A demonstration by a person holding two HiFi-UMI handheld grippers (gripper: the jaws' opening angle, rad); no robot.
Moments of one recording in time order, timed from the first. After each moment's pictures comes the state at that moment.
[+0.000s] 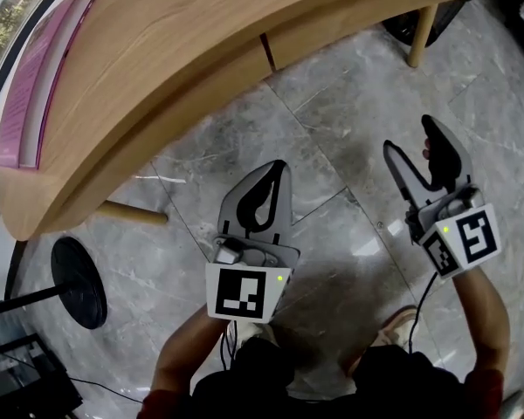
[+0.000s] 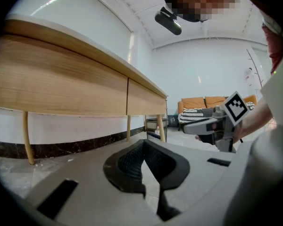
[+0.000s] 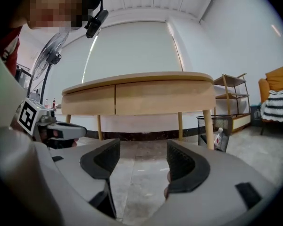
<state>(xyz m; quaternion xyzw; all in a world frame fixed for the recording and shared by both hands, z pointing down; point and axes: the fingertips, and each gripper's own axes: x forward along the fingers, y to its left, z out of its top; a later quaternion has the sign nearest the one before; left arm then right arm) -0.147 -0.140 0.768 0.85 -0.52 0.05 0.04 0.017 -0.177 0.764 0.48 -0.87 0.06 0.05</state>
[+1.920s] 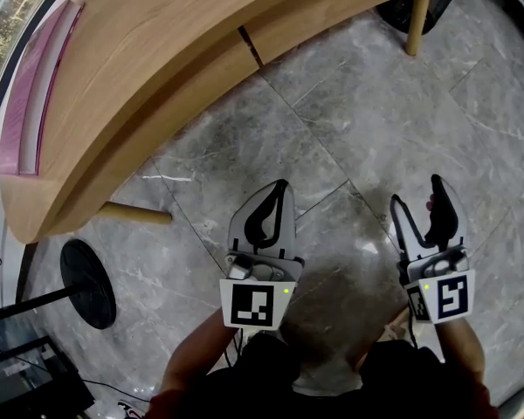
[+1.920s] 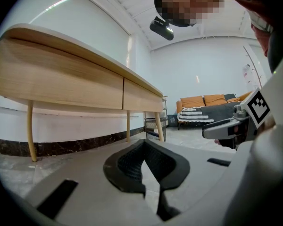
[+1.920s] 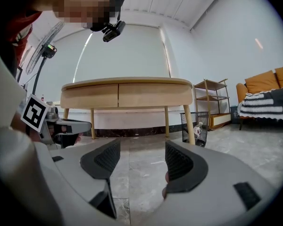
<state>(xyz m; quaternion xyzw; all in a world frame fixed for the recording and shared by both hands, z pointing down) -0.141 -0.109 0.793 0.85 -0.53 0.05 0.02 0.039 -0.092 0.795 0.55 -0.83 0.05 0.03</state>
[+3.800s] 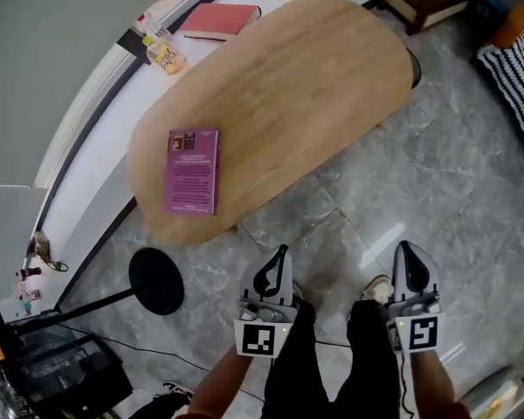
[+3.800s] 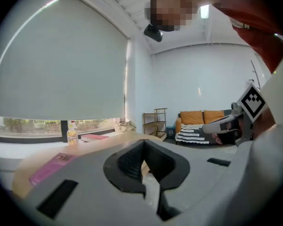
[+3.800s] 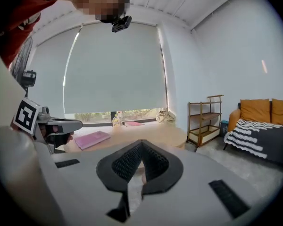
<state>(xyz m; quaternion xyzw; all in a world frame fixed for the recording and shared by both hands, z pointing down) -0.159 -0.078 0.373 0.85 -0.53 0.06 0.05 0.046 -0.064 0.379 0.59 -0.79 0.11 0.08</state>
